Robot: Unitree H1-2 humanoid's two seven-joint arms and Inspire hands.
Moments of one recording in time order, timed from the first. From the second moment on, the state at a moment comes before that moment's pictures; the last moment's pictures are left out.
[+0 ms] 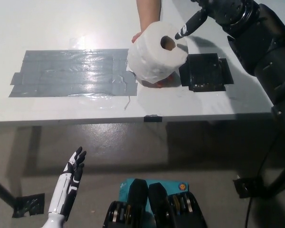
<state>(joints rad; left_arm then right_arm) -0.02 0.10 -0.02 0.19 0.18 -0.35 0.01 -1.45 -0.17 0.42 1.34 -0.26 0.09 0.24</state>
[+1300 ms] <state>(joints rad) -0.04 0.10 -0.04 0.19 0.22 -0.36 0.01 -1.42 -0.11 0.42 1.40 -0.33 0.07 0.16</state>
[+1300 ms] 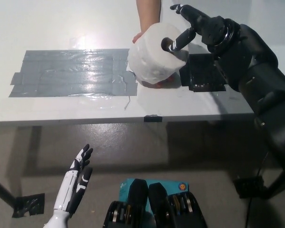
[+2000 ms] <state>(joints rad) -0.04 0.10 -0.04 0.19 0.23 -0.37 0.01 -1.41 -0.09 0.42 1.41 -0.35 0.06 0.14</state>
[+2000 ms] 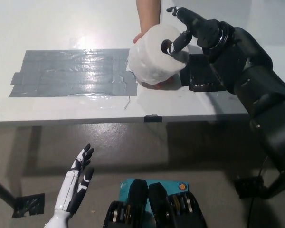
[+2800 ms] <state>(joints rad) -0.03 0.10 -0.07 0.18 0.25 -0.38 0.01 -1.33 -0.07 0.42 1.42 -0.38 -0.02 -0.05</state>
